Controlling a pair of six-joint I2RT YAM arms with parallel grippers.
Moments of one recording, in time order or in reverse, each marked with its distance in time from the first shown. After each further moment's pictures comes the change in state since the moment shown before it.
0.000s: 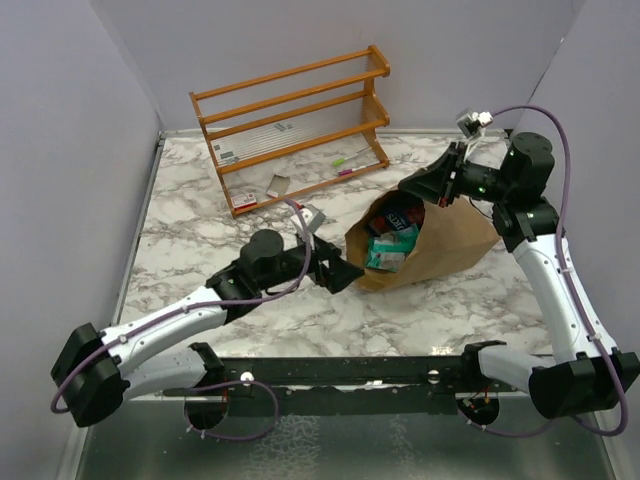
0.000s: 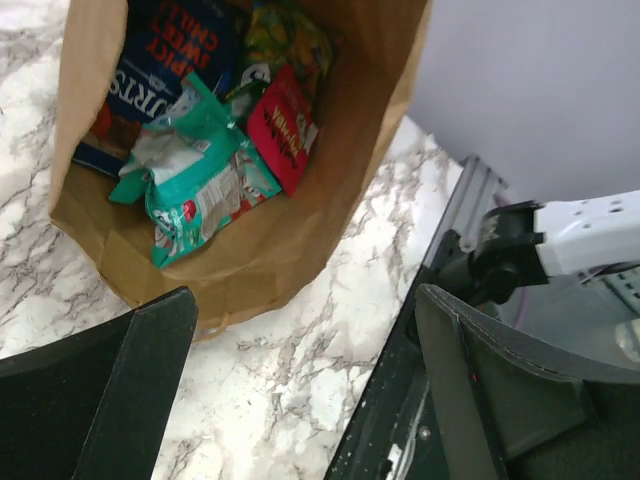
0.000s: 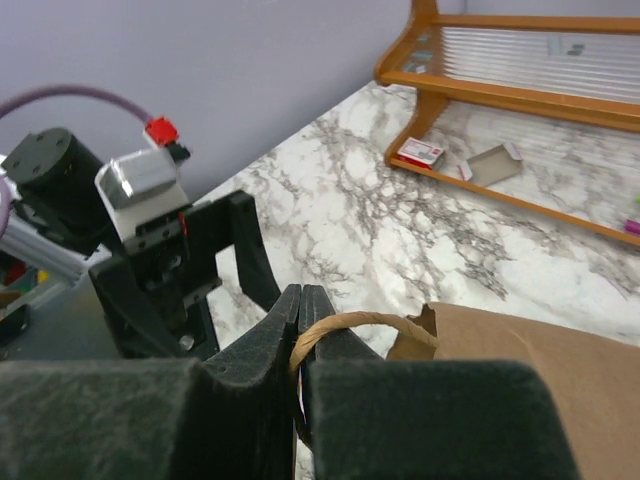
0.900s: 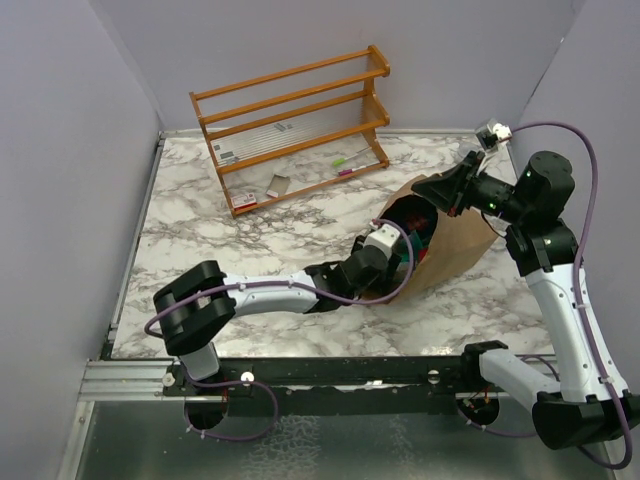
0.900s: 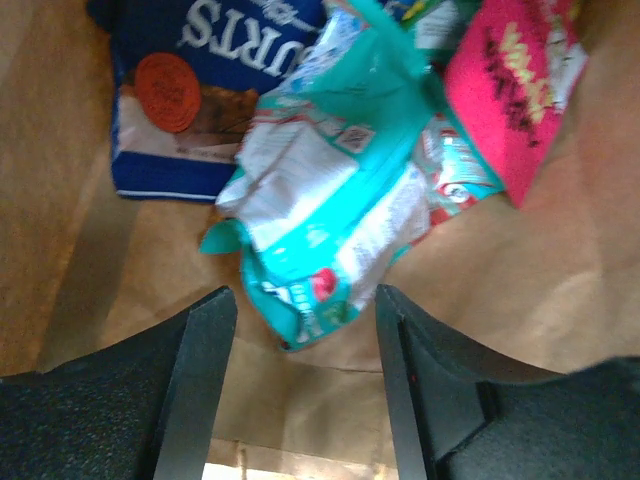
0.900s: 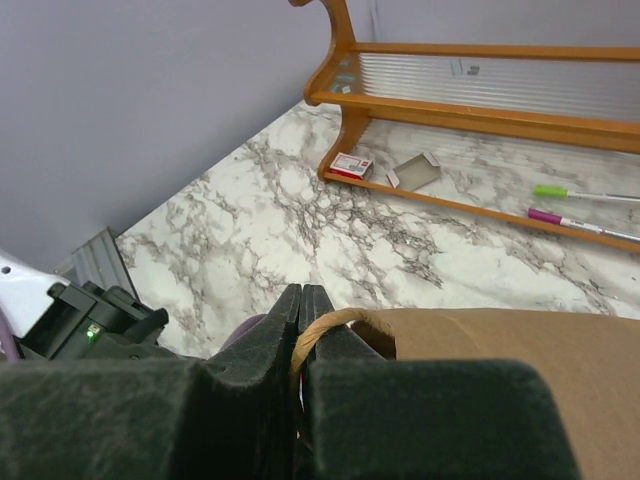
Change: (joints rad) left arm -0.381 0.686 0.361 -0.121 -0.649 0.129; right arm 0.000 -0.172 -0.032 -0.119 0.221 -0.069
